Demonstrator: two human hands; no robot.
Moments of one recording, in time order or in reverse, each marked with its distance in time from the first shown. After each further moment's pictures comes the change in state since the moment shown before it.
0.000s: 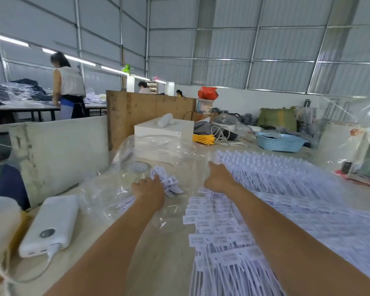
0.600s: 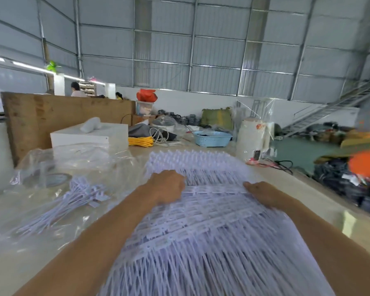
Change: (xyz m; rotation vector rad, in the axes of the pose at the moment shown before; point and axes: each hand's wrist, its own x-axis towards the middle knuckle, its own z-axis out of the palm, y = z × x) left_hand -0.077 0.160 -0.107 -0.303 -0.022 0.794; right_hand -0.129 0.248 -0.121 -0.005 0.120 0.455
